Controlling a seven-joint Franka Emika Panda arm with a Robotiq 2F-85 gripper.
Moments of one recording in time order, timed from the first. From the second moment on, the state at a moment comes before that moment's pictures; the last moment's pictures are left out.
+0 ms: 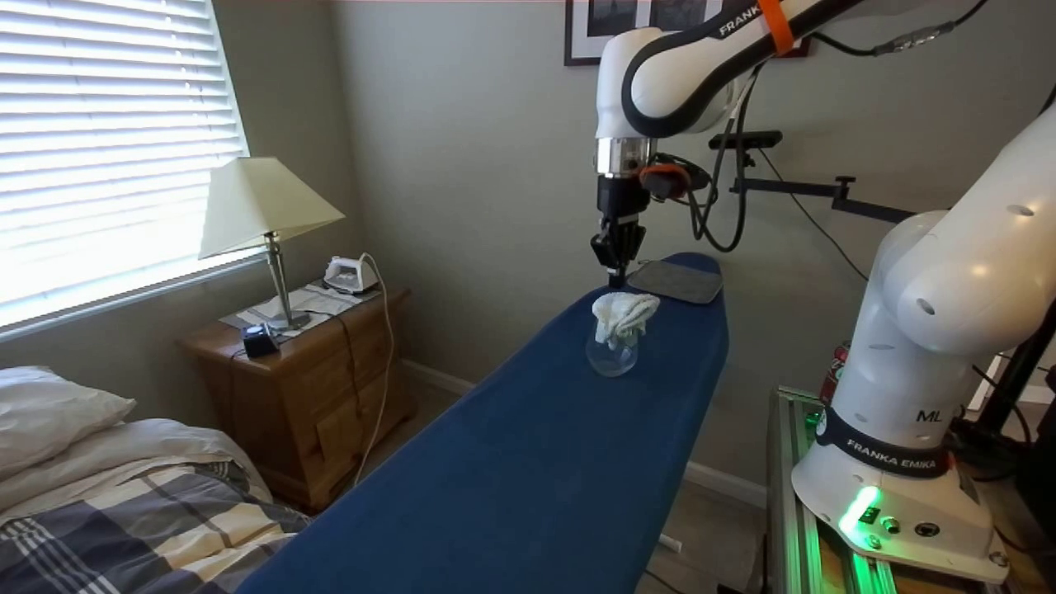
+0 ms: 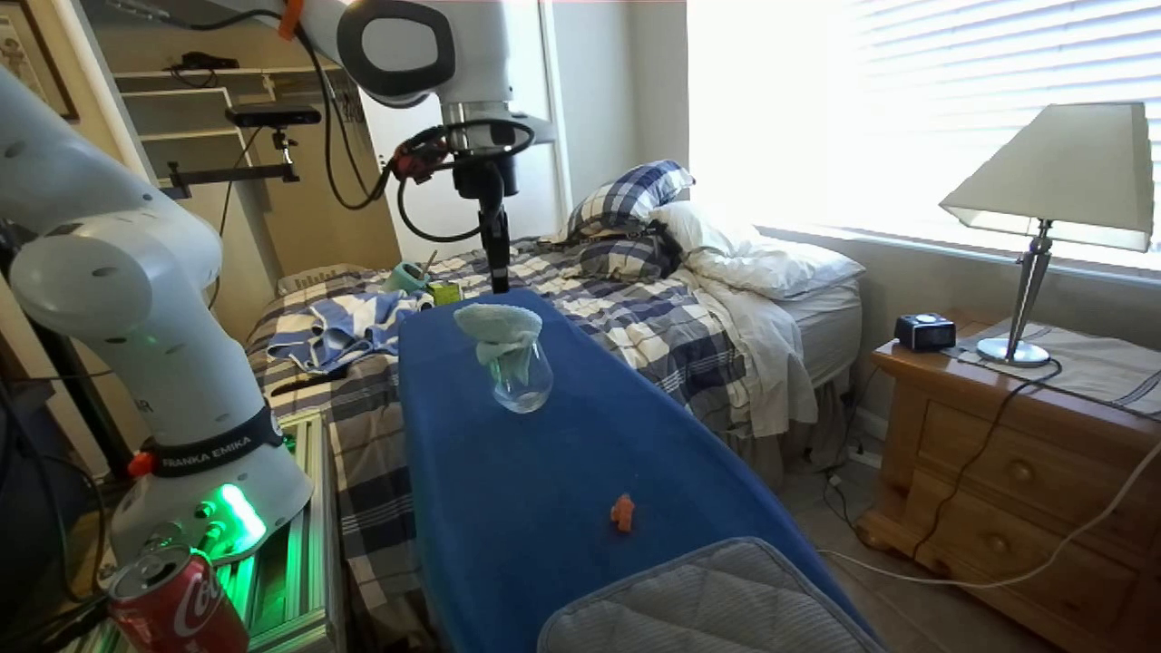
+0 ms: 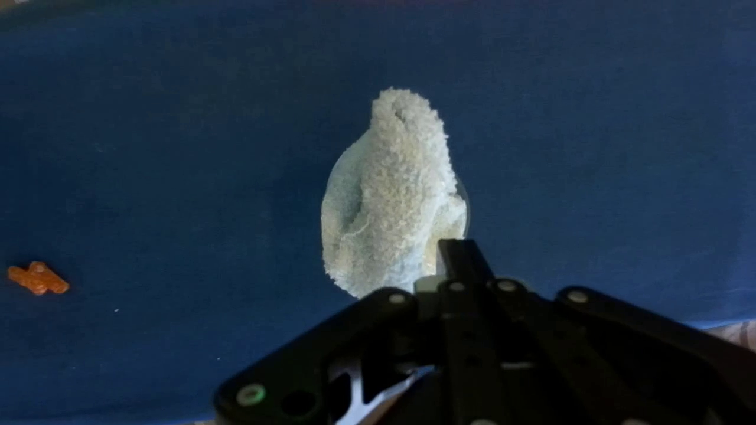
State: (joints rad) arm -0.12 -0.48 -0.06 -2.62 0.00 2.10 0.09
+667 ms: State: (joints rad) arm -0.13 -0.43 -0.06 -2.62 -0.05 2.10 0.15
